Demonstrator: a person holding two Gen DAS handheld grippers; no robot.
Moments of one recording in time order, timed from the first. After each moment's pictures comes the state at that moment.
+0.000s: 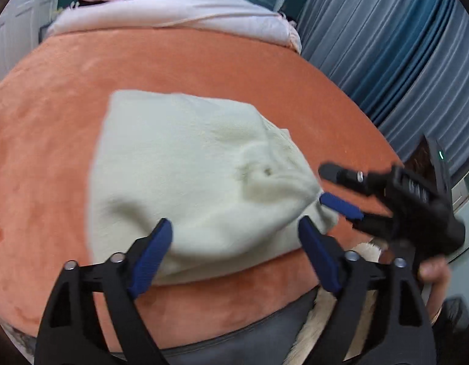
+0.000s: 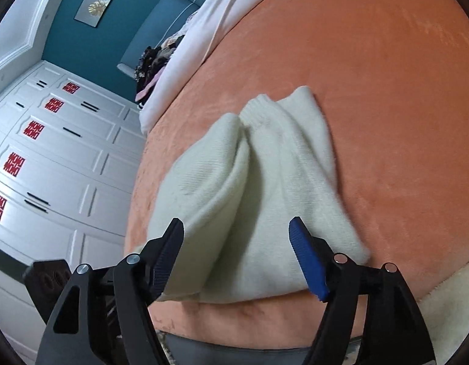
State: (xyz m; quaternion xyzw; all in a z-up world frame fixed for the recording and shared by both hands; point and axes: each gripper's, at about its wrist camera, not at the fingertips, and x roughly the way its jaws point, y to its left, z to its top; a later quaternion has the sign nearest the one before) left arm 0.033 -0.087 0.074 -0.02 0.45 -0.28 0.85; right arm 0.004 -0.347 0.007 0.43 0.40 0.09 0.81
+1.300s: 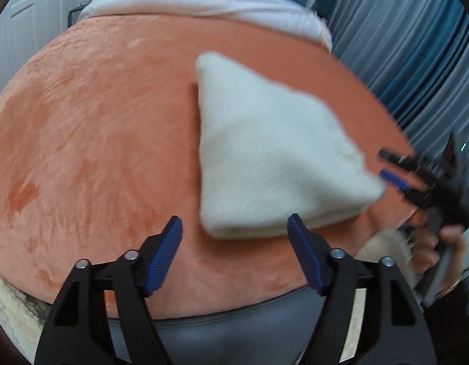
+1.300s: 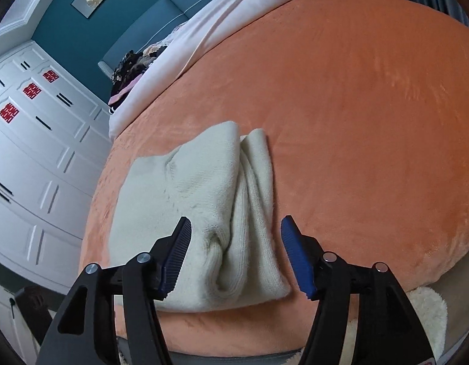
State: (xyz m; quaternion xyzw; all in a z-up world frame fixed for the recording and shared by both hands) left arm 0.028 -0.035 0.070 -0.06 0.47 -0.23 0.85; right arm -0.020 -0.385 0.029 0.31 0.39 -0.03 0.87
